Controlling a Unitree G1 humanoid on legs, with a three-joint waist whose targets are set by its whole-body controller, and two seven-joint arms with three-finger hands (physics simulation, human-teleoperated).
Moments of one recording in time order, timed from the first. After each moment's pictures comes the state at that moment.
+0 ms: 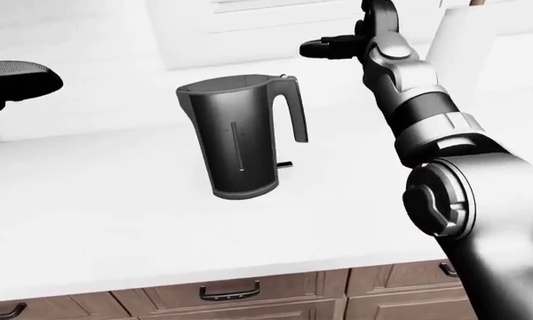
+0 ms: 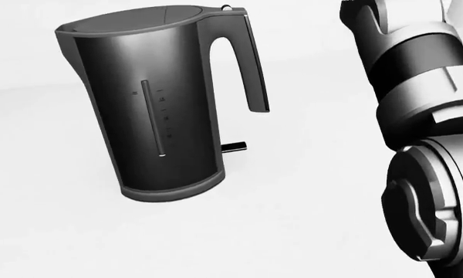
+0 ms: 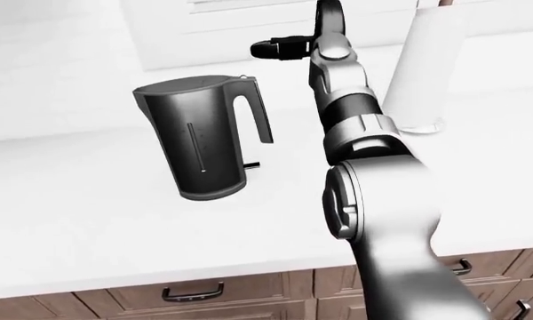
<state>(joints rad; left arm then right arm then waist) -0.54 0.93 0.60 -0.52 -1.04 0.80 0.40 -1.58 -0.28 -0.20 1.35 -0.01 0.12 -0.11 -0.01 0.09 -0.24</state>
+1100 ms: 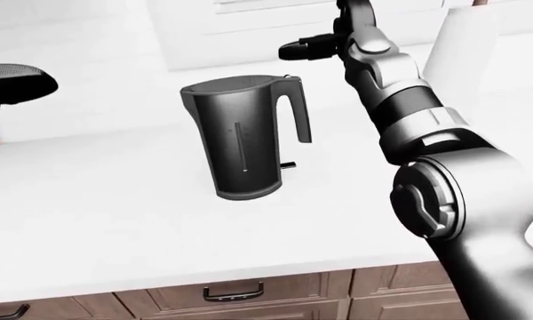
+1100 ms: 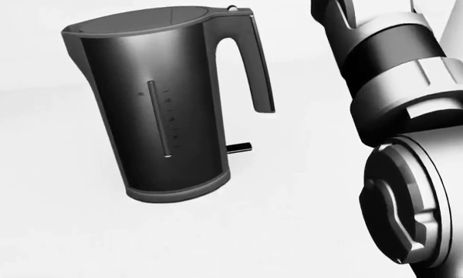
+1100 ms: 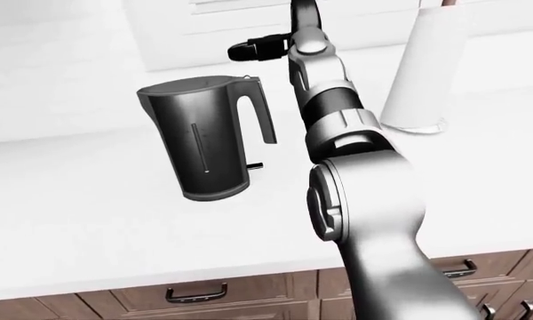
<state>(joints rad) -0.51 0.94 0.61 -0.52 -1.06 0.79 0.41 -1.63 -0.21 -0.20 1.36 -0.07 0.16 -0.09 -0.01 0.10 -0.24</state>
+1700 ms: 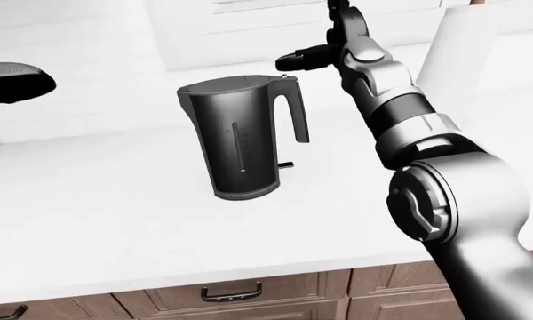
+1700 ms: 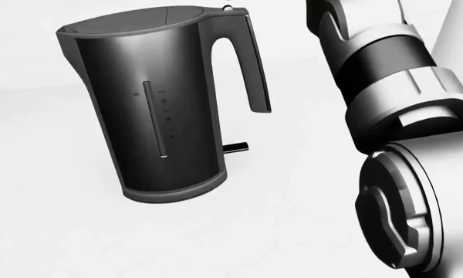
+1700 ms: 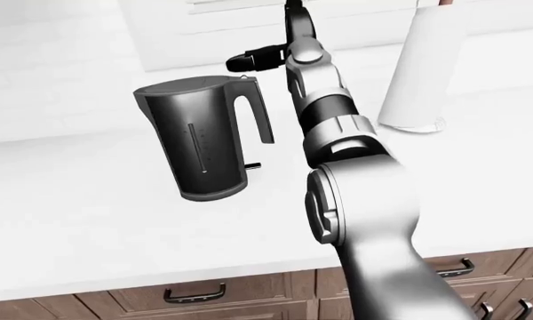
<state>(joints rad) -0.51 0.94 0.62 -0.52 -1.07 0.79 0.41 -1.60 -0.20 -0.19 1.36 -0.08 0.17 -0.05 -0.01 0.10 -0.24</state>
